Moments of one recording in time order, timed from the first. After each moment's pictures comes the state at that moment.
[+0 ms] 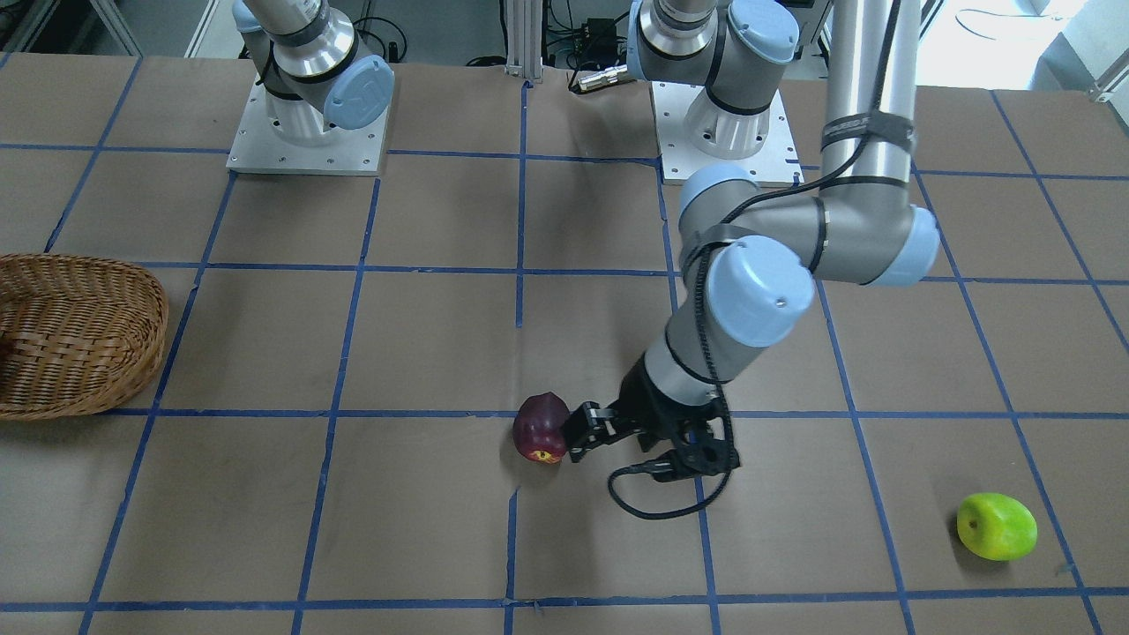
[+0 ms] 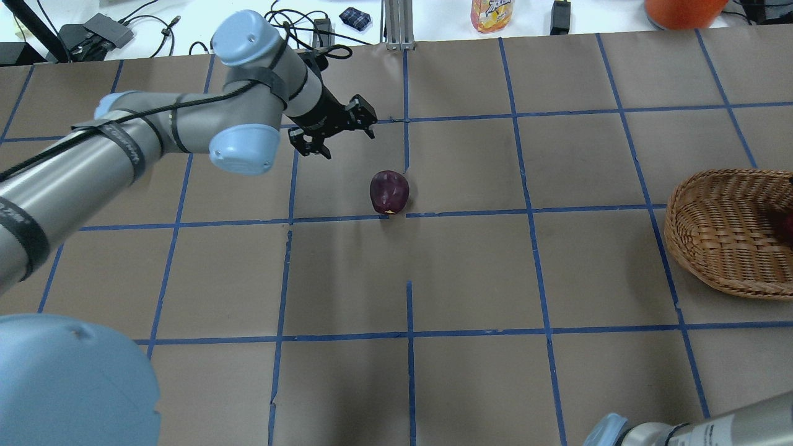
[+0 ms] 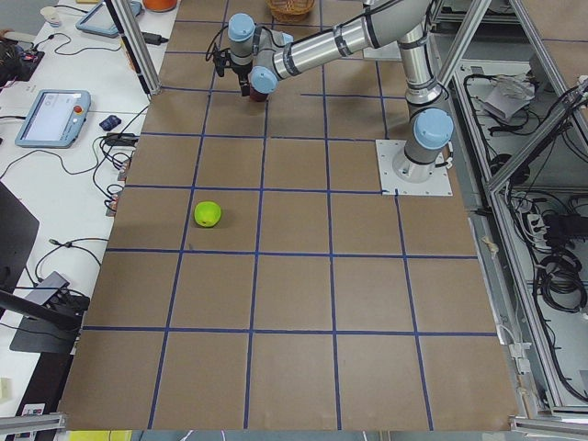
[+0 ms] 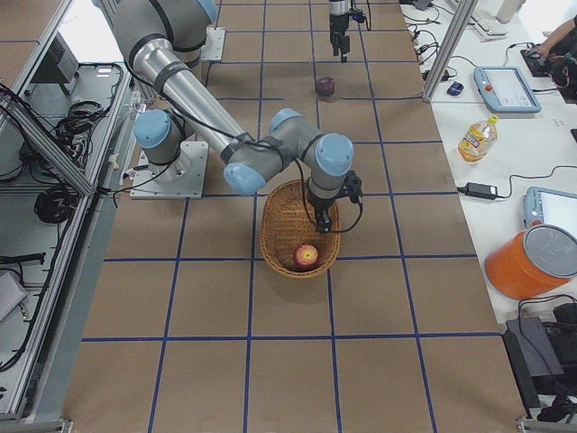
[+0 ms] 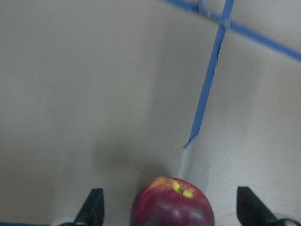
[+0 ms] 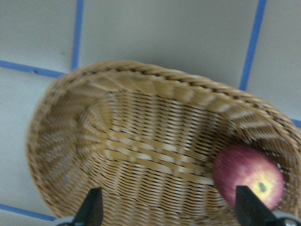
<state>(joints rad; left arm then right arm) -1.63 -2.00 -1.61 -0.95 1.30 -0.31 0.88 -1.34 1.62 -1.78 -1.53 -0.88</state>
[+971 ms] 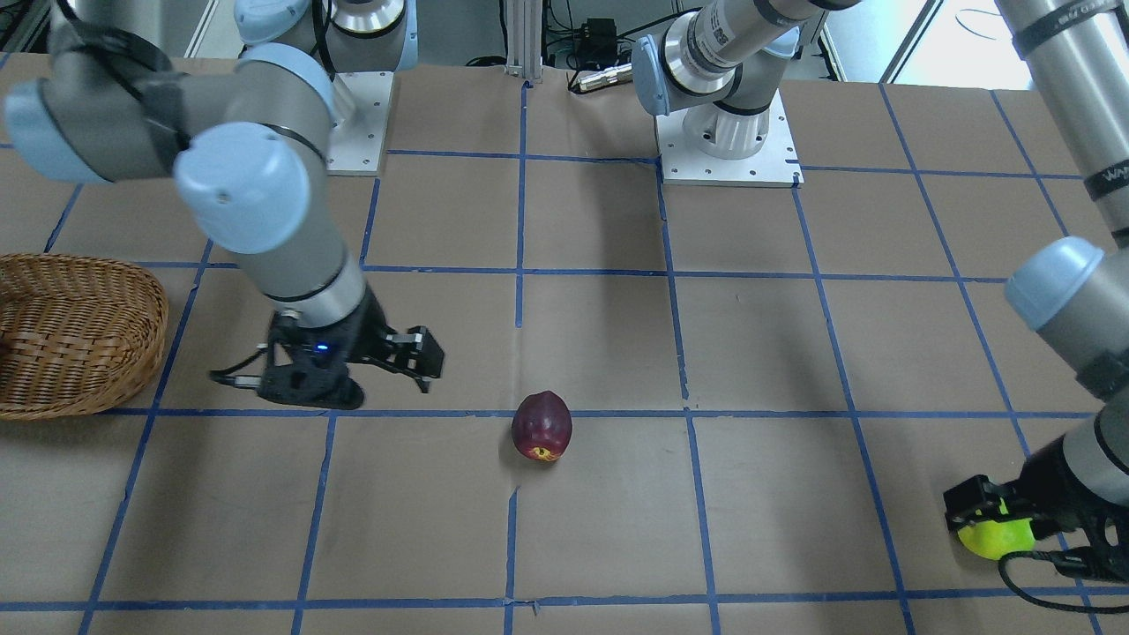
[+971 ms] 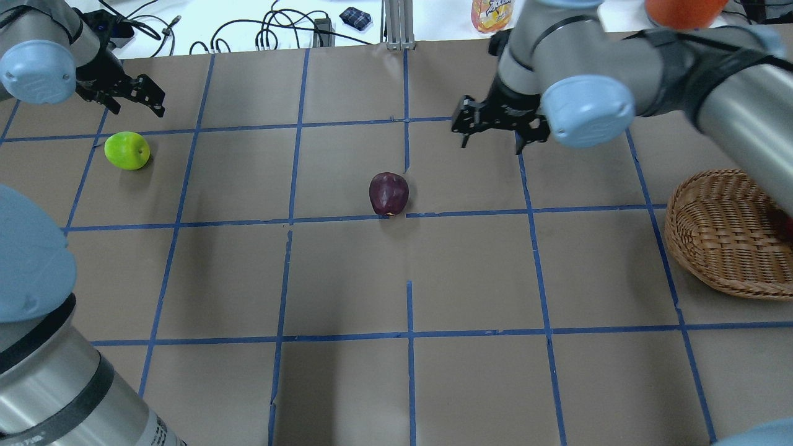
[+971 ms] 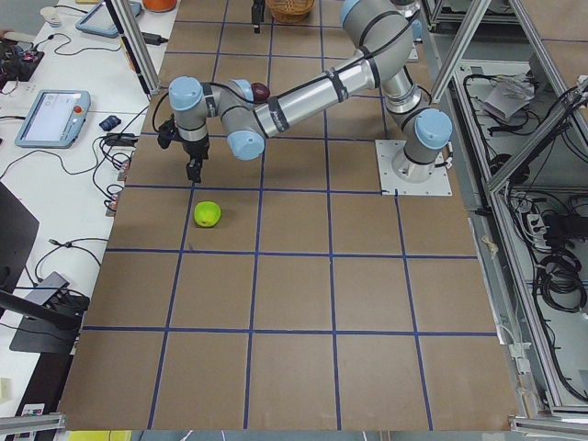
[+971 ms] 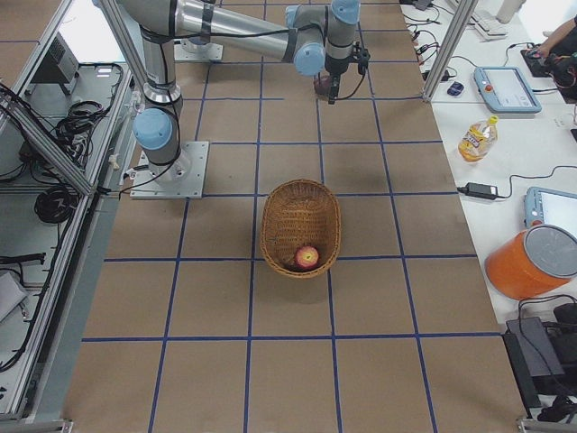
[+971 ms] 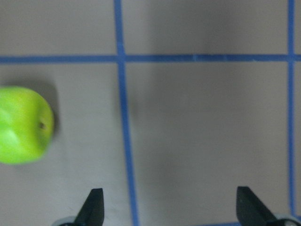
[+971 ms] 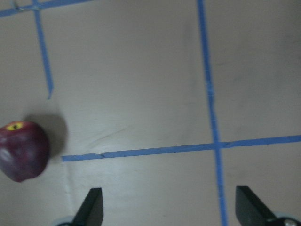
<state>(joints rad) -1.20 -2.21 -1.25 -1.11 1.60 0.53 1.75 -1.22 1.61 -2.05 -1.46 0.33</state>
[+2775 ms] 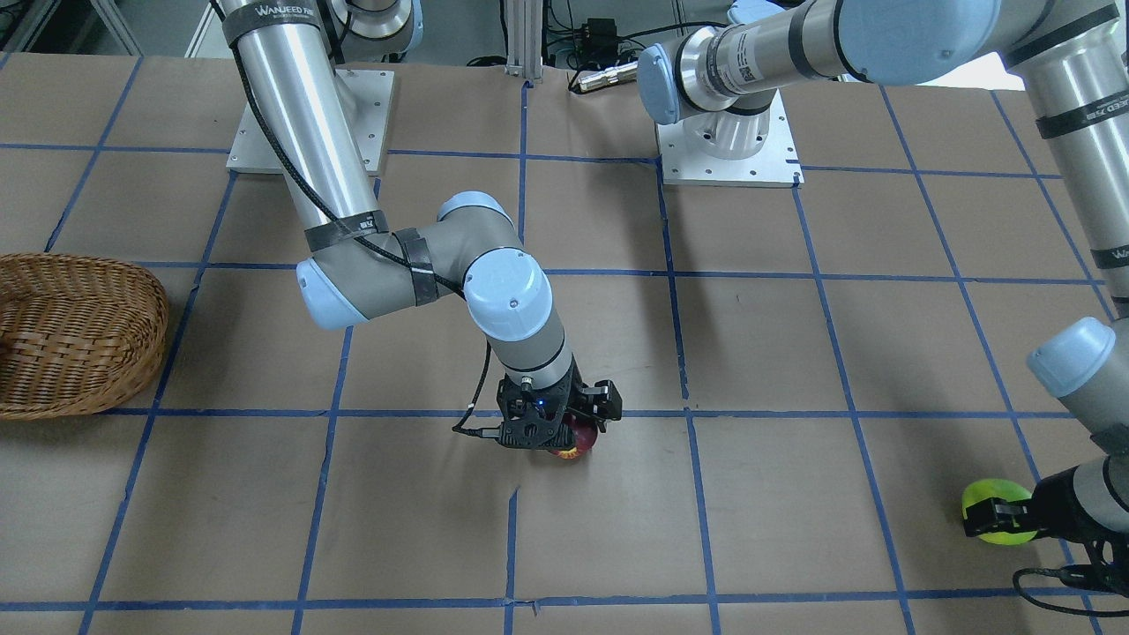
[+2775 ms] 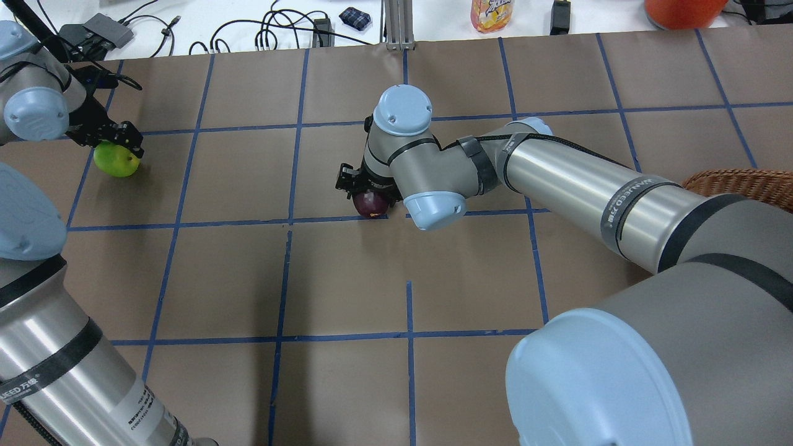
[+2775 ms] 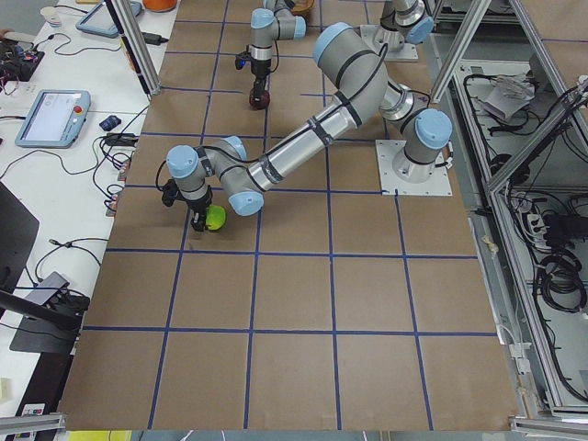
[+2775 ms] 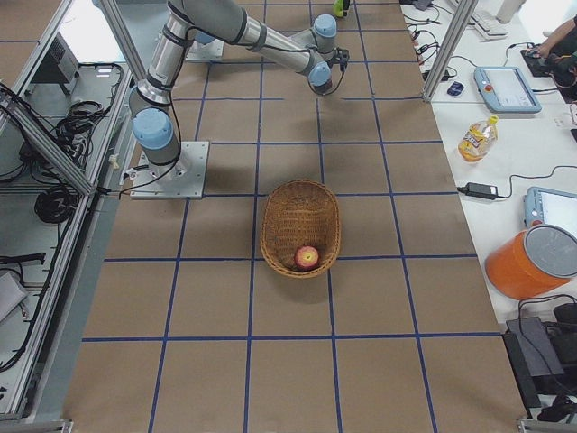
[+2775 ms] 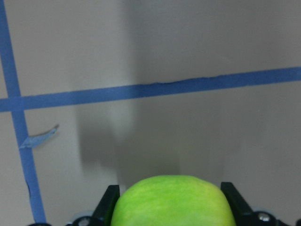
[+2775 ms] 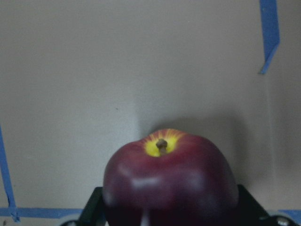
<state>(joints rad) -1.08 -2.33 -1.26 -1.11 1.58 0.59 1.96 -0.94 1.60 -2.42 -1.36 0.54</state>
